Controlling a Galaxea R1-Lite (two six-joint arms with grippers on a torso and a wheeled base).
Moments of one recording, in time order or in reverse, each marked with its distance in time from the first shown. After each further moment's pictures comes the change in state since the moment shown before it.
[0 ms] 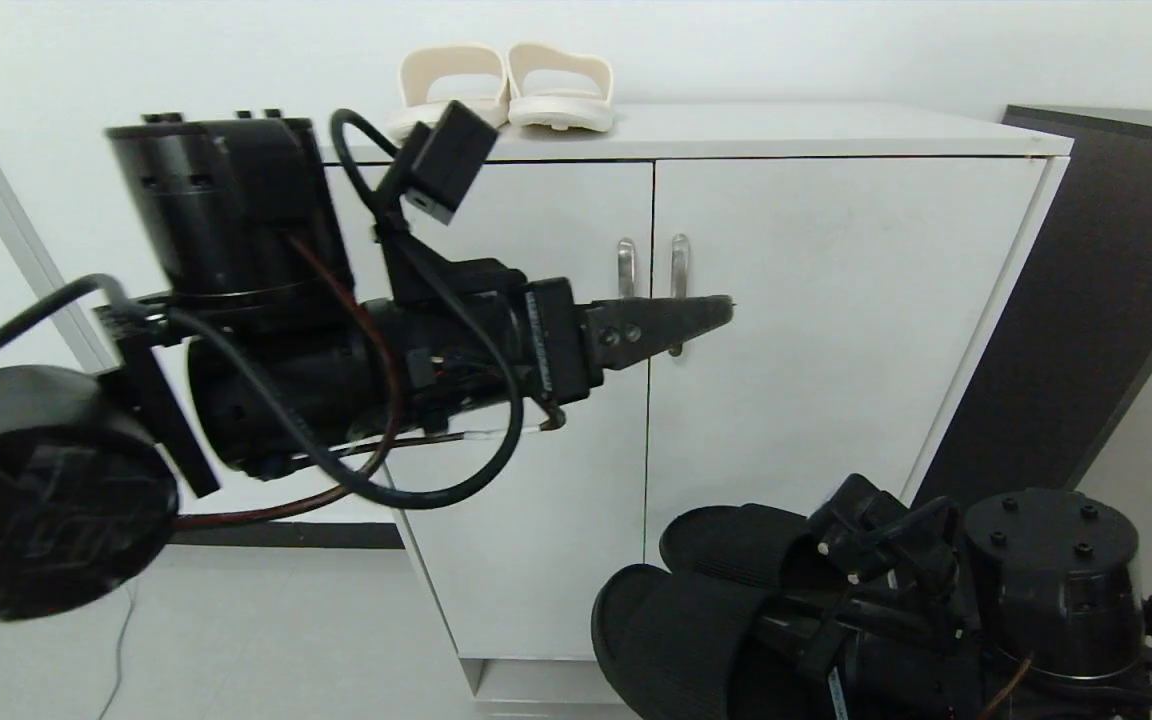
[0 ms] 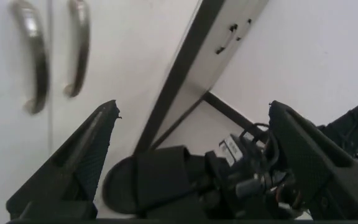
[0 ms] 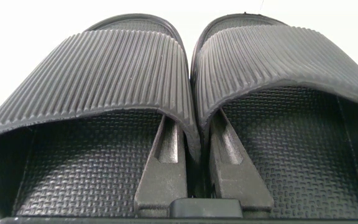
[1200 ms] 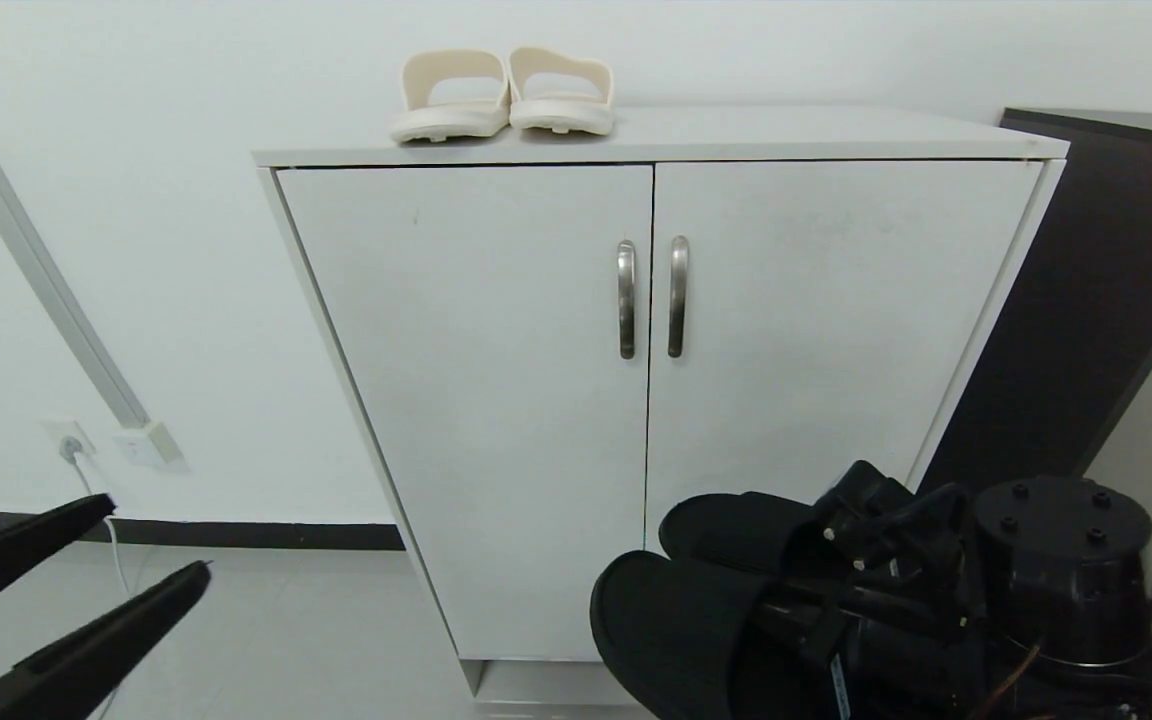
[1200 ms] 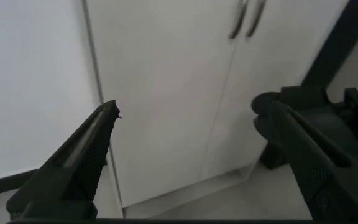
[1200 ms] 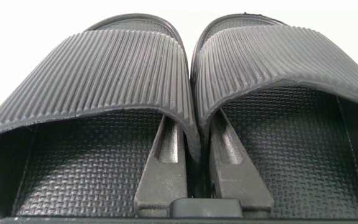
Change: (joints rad) left arm 0.550 -0.807 0.753 0.123 0.066 0.234; right arm -0.006 -0.013 -0.017 0.005 0.003 -0.004
